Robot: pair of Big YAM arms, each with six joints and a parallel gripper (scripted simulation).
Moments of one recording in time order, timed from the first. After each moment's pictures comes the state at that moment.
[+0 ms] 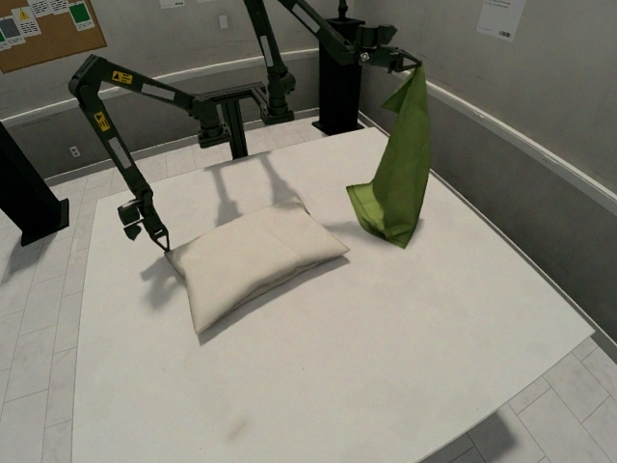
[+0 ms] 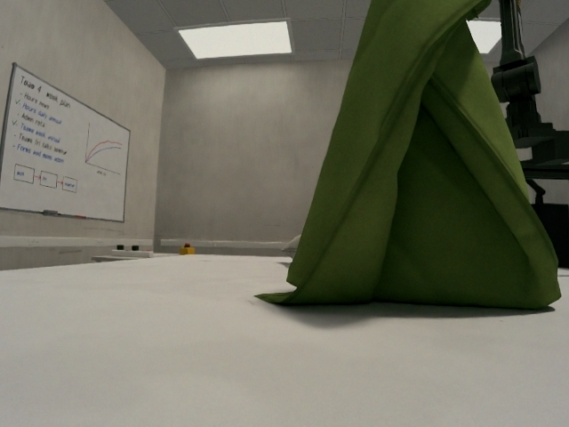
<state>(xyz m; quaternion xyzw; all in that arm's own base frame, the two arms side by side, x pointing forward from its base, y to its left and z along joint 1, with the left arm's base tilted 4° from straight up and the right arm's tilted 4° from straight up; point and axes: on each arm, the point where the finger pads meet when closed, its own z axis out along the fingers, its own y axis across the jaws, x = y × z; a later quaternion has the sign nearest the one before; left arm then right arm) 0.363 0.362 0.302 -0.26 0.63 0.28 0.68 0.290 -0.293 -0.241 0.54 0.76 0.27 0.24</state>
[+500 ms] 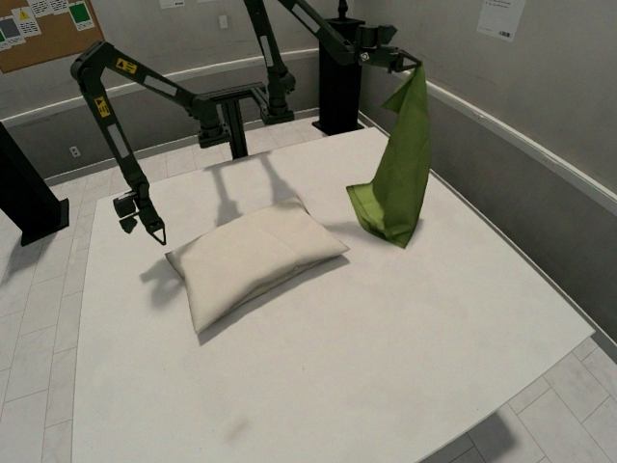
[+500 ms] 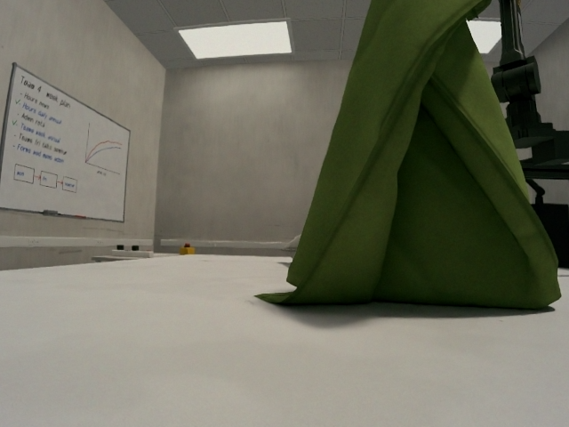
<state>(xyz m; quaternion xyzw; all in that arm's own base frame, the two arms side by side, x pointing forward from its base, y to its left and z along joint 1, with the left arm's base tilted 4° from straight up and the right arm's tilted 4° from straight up) 0.363 0.362 0.302 -0.26 0.63 0.28 0.68 0.287 -0.290 -0.205 0.54 0.76 0.27 0.24</state>
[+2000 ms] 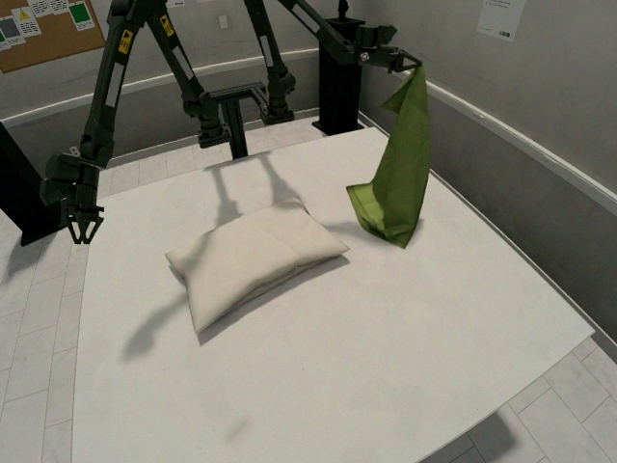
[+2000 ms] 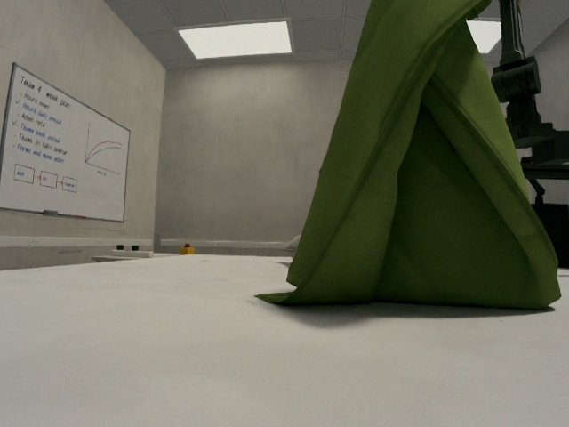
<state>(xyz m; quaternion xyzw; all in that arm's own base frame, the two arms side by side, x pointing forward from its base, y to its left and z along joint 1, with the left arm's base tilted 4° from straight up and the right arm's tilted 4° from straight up) 0.363 0.362 0.302 -0.26 0.63 0.28 0.68 0.470 -0.400 0.081 0.34 0.82 0.00 0.47</state>
